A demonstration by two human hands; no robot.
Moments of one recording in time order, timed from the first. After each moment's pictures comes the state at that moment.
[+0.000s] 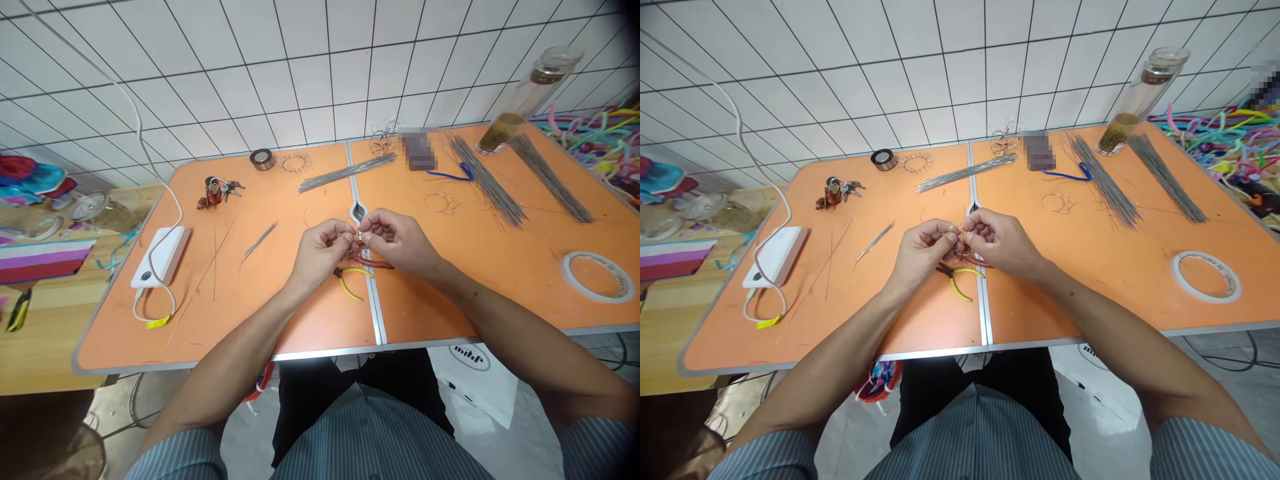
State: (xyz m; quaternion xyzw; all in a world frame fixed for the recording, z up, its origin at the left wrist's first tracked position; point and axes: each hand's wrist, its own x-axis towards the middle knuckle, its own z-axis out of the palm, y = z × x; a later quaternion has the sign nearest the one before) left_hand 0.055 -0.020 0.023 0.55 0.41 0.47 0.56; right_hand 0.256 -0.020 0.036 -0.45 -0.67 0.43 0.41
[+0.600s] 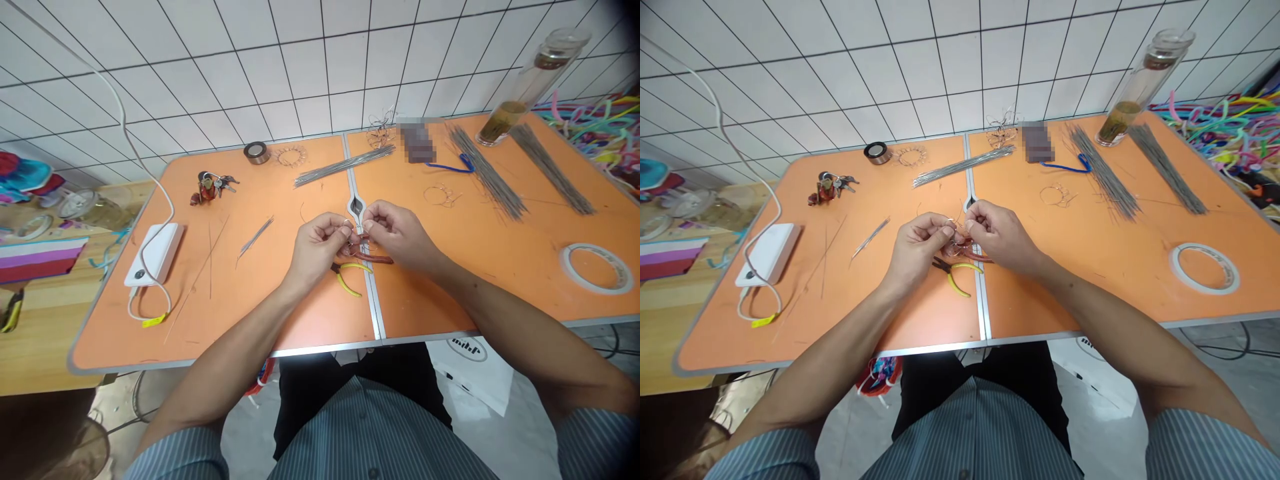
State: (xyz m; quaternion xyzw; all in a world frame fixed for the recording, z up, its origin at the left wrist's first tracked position) left_hand 0.056 -0.021 0.024 0.53 0.39 0.49 0.58; right_hand 0.258 -0.016 0.029 -0.45 -0.67 0.41 0.42
